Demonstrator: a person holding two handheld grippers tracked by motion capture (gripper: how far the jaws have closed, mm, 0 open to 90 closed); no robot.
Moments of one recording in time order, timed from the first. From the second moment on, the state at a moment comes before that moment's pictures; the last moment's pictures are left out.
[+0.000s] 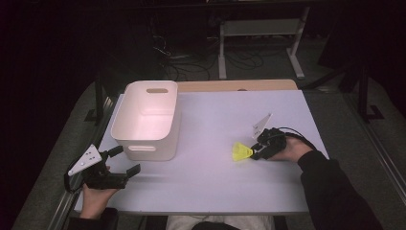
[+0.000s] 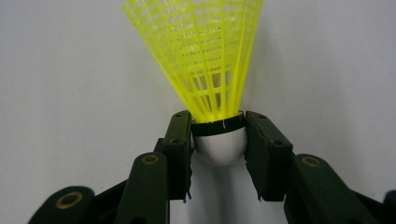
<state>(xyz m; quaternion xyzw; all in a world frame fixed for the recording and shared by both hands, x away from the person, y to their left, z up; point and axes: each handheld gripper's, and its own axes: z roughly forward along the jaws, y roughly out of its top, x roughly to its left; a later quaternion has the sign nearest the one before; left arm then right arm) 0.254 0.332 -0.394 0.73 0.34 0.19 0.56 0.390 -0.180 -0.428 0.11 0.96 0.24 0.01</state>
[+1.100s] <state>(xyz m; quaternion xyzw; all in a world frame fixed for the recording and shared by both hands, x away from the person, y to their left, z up) 0.254 0.332 -0.394 0.73 0.35 0.19 0.56 0.383 -0.187 -0.392 0.12 0.95 0.29 0.02</state>
